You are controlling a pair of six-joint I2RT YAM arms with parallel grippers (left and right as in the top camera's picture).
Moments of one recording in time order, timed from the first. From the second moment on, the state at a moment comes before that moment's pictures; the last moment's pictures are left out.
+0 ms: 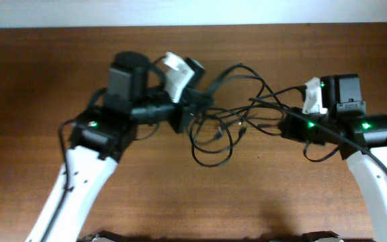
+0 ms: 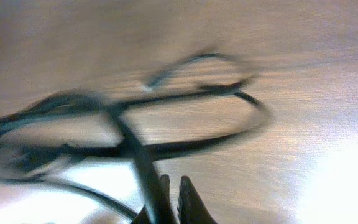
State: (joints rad) left arm -0.34 1.32 1.38 -0.65 0.74 0.05; right arm 0.08 1.28 1.24 -1.09 -0.28 0.35
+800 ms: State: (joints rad) left arm -0.35 1.21 1.40 -0.22 0.67 -0.26; right arm -0.11 1.28 1.24 -1.09 -0.79 -0.06
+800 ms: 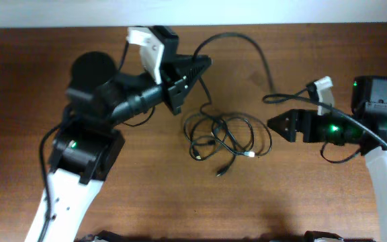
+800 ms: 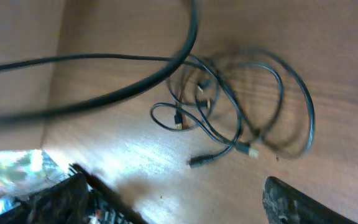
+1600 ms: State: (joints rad) left arm -0.19 1.05 1.48 -0.03 -0.51 0.21; right arm 0.02 1.98 1.27 -1.00 0.07 0.56
